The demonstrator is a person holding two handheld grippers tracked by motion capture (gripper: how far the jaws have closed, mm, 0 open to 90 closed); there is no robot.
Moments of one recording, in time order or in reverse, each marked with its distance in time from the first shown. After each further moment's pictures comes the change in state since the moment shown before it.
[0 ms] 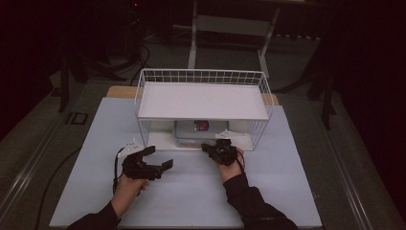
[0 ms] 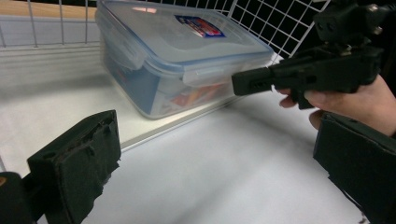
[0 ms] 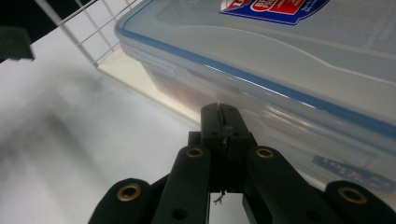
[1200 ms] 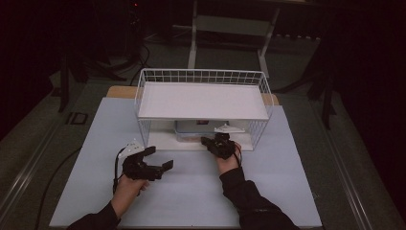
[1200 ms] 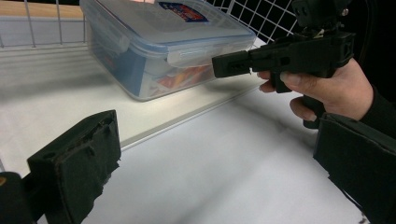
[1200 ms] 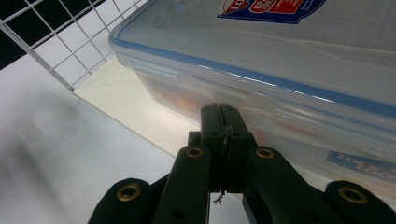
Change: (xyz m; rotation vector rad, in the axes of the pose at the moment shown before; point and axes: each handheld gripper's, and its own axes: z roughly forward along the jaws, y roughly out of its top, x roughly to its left) left arm 0.000 -0.001 0.000 0.006 0.000 0.010; right arm -0.011 0.011 0.017 -0.039 -0.029 0.021
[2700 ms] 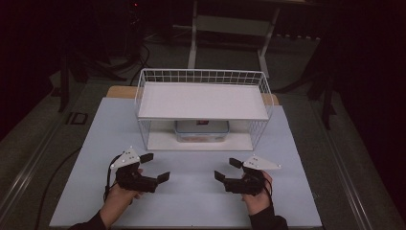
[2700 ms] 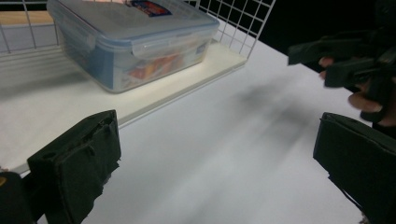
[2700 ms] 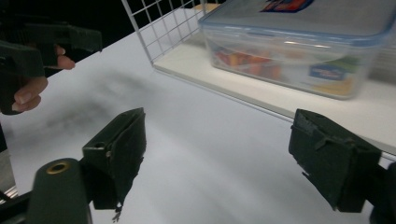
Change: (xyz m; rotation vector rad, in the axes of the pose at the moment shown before) left arm -0.018 -0.006 -0.029 0.030 -0.069 0.096; right arm 0.024 -0.059 -0.125 -0.121 0.090 -0.069
